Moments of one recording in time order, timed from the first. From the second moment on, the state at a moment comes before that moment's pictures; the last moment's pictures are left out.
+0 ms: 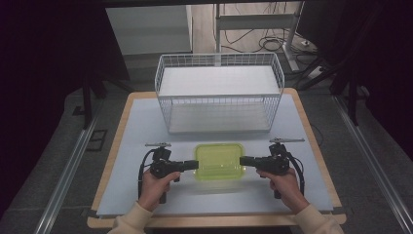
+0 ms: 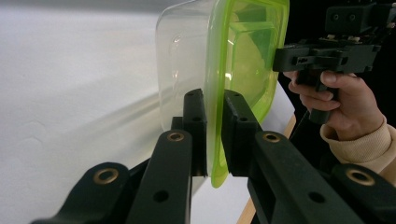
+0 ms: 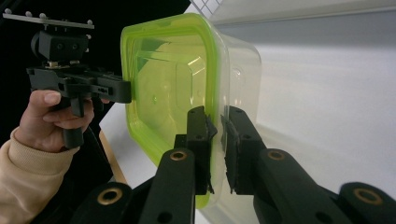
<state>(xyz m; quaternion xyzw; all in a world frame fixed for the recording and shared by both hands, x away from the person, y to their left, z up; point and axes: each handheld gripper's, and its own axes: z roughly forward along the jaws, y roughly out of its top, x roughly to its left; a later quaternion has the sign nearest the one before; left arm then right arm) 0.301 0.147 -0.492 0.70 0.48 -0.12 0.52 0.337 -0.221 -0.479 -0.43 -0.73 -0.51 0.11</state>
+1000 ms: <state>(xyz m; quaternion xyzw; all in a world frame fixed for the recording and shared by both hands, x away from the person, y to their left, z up) 0.296 0.150 -0.456 0.70 0.45 -0.09 0.54 0.330 -0.220 -0.447 -0.40 -0.73 -0.54 0.08</state>
